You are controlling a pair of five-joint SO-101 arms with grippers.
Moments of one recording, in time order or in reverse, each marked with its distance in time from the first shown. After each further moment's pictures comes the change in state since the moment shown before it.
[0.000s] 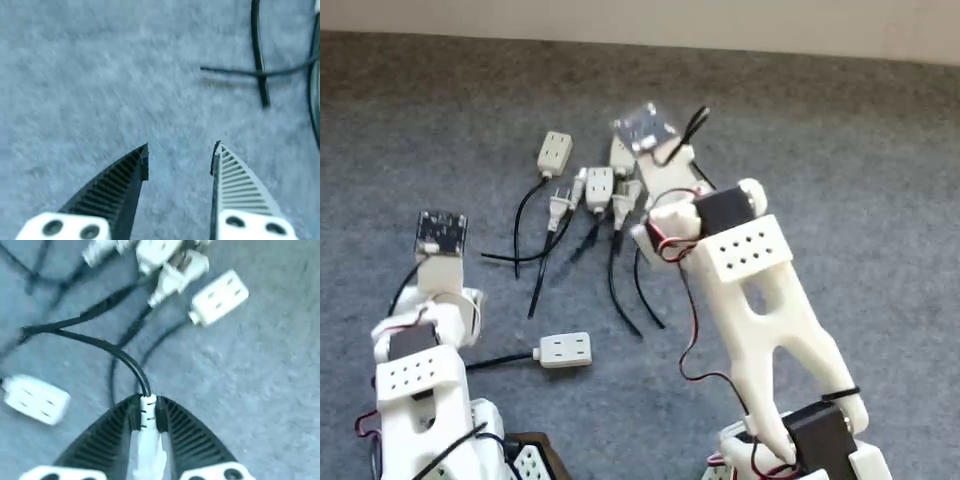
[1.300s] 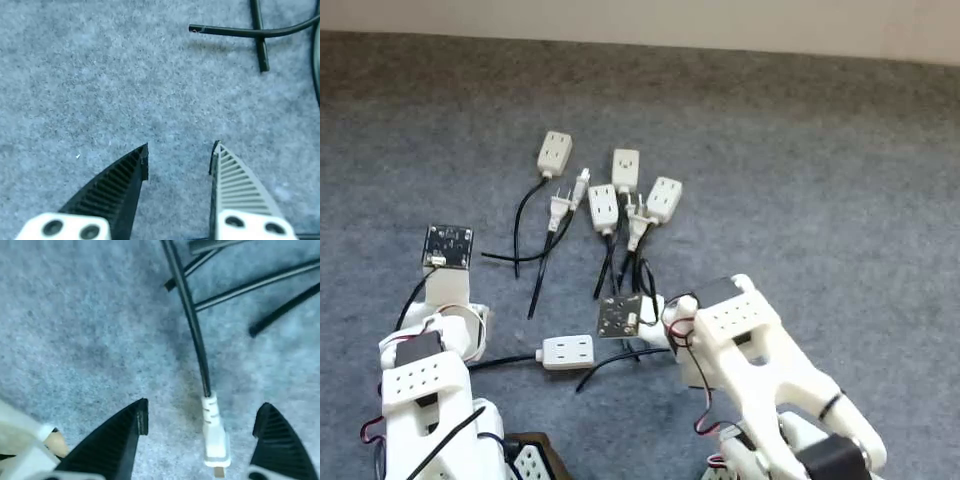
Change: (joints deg) left arm -0.9 0.0 7.3 -0.1 0.0; right arm 1.4 -7.8 51.3 -11.2 56.3
